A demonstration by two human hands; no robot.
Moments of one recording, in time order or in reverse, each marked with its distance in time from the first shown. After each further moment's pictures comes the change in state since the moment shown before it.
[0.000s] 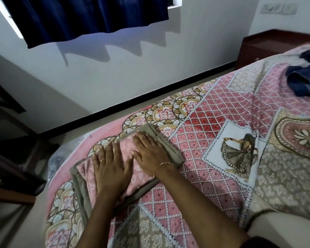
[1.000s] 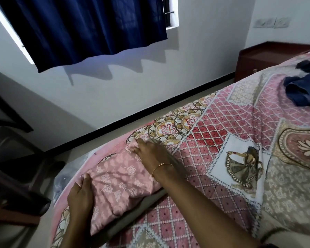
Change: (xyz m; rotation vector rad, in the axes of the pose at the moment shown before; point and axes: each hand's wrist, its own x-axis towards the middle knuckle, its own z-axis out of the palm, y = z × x) left_hand 0.002 -0.058 -0.040 -0.981 0.149 -0.525; right_hand 0.020 -0.015 -0.055 0.131 0.176 0.064
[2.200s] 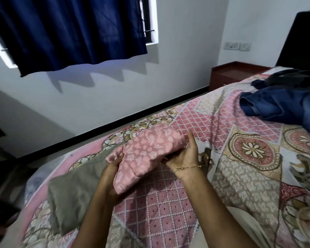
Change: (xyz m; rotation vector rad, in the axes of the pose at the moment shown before) left_hand -0.077 0.080 0.107 -0.722 -0.624 -0.404; right_hand -0.099 0.082 -0.105 1.980 0.311 0.760
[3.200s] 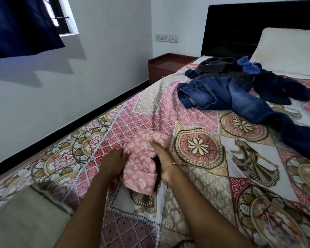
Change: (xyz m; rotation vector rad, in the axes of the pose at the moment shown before) left_hand 0.170 -0.097 0.157 1.749 -0.366 0.484; right_hand 0.099 -0.084 -0.112 -0.303 0.407 -0.136
